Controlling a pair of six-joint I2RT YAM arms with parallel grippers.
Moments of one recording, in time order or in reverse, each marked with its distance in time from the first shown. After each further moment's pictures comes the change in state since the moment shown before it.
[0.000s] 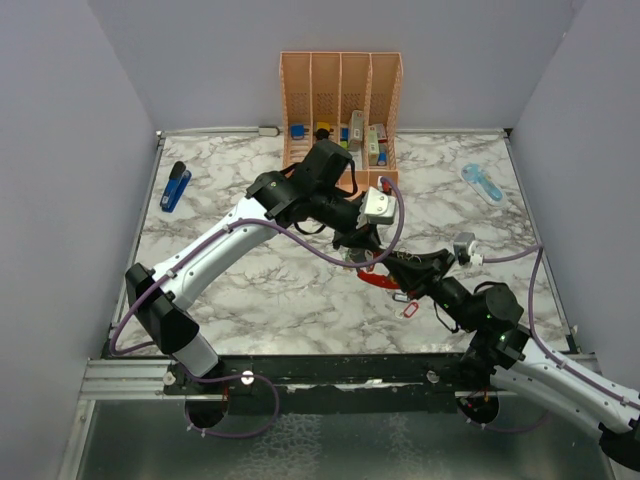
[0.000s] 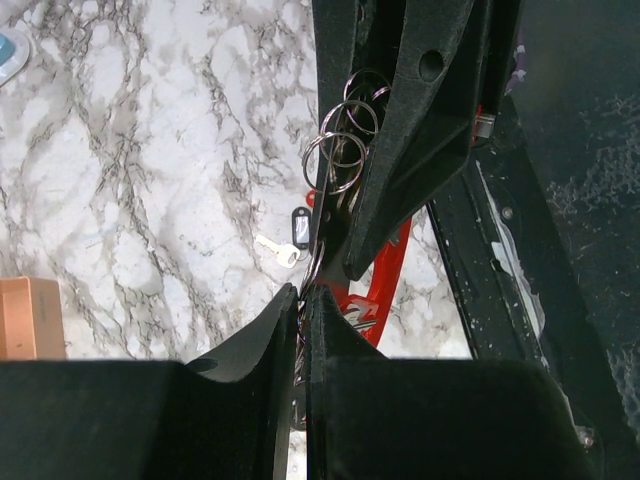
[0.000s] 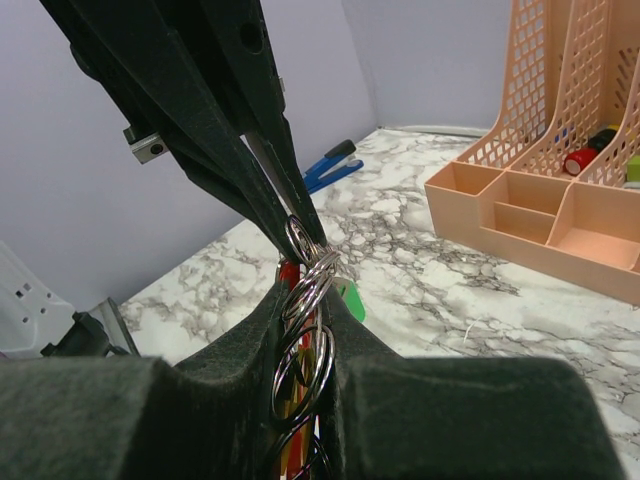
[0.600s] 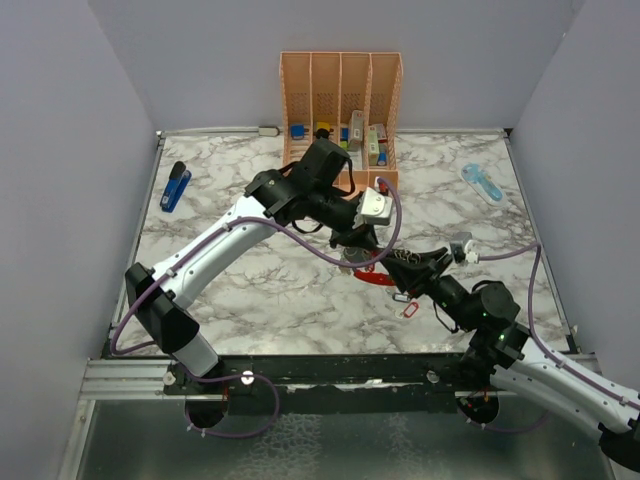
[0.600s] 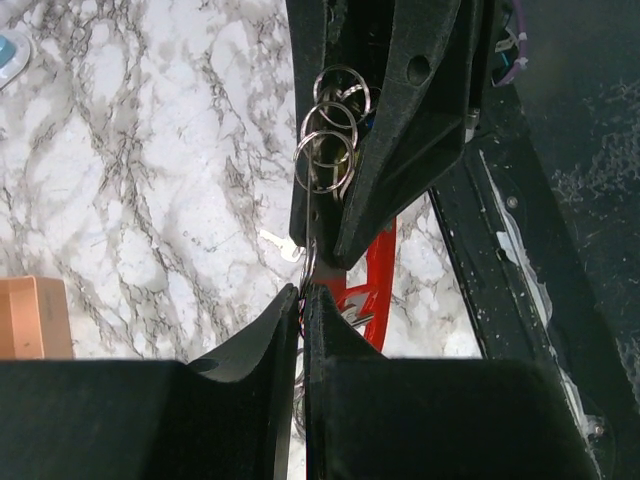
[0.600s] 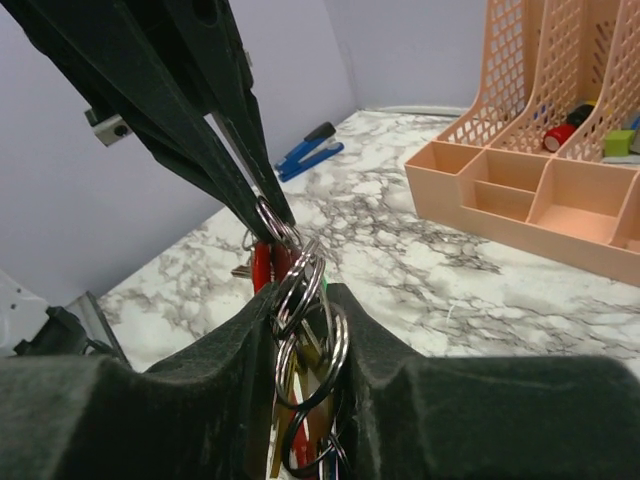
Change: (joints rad) left arm 0.012 0.002 -0.001 -0.018 0.018 0.045; right arm 0.000 0.008 0.000 -0.029 0.010 0.003
